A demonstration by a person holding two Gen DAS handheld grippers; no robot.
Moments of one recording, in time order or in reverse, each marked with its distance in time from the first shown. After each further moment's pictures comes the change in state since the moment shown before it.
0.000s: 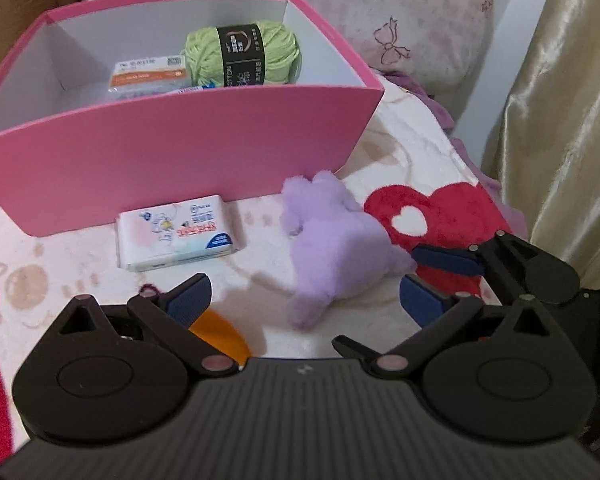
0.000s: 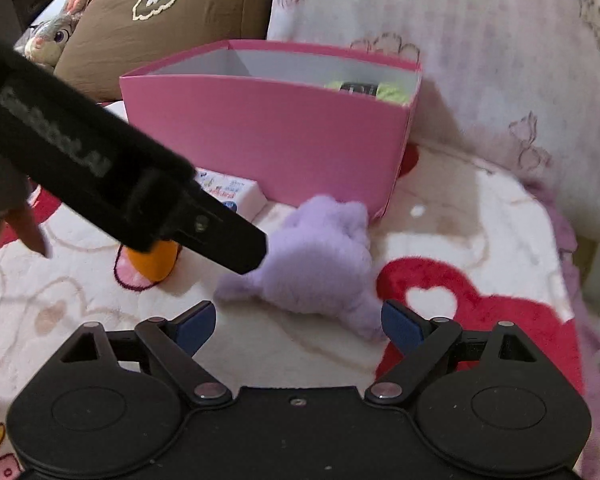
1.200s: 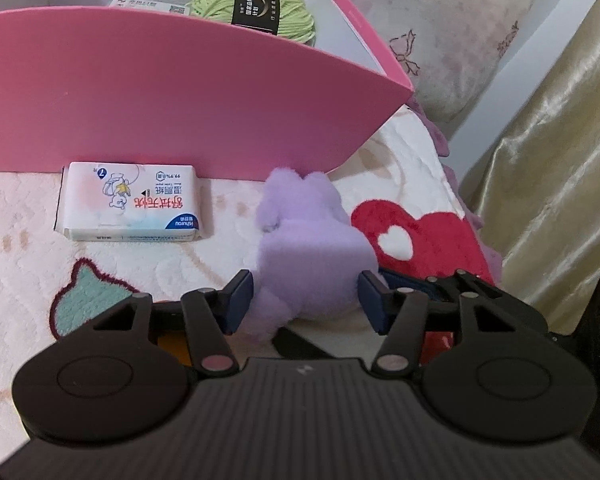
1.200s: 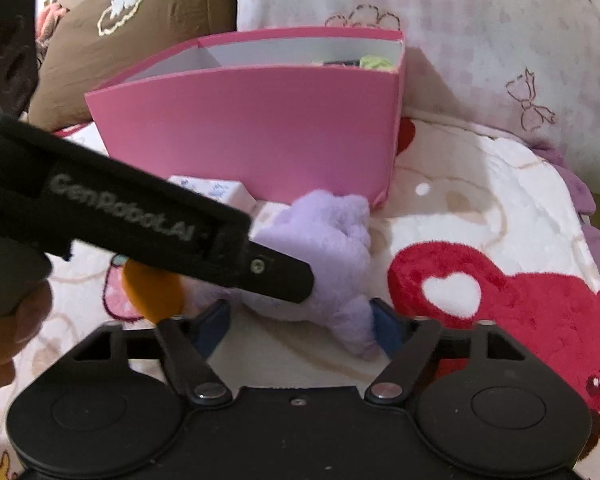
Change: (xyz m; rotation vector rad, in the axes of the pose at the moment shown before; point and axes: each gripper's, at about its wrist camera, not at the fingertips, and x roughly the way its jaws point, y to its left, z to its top) left arm 0.036 0.022 -0.004 -0.194 -0.008 -0.161; right arm 0.019 -0.007 0.007 0.116 0.011 0.036
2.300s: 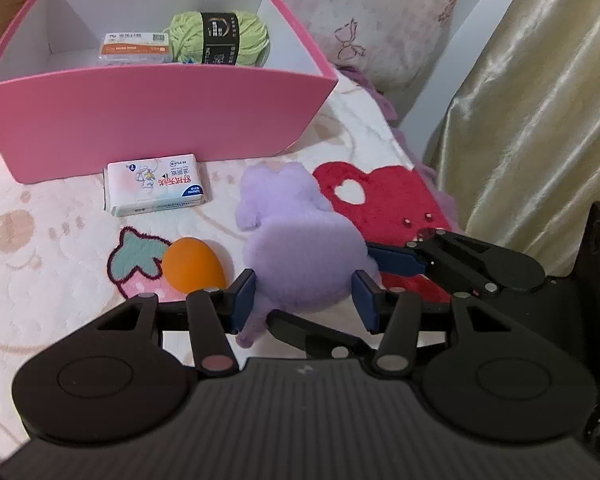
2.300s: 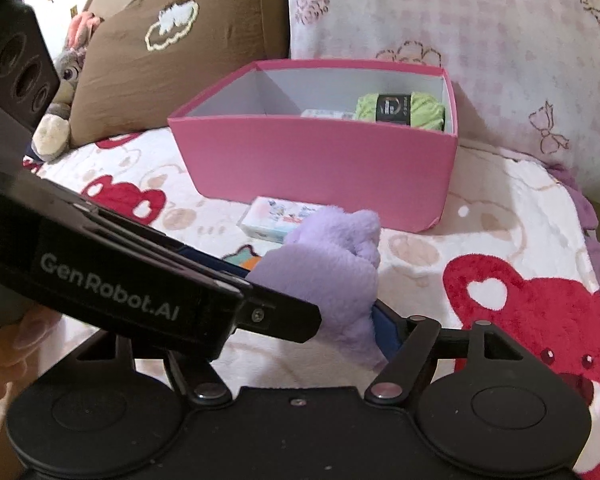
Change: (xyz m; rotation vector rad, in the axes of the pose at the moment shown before) left arm -0.092 -0.020 -0.017 0.136 0.070 -0.025; right arm -0.068 0.053 0.021 0.016 0.038 0.081
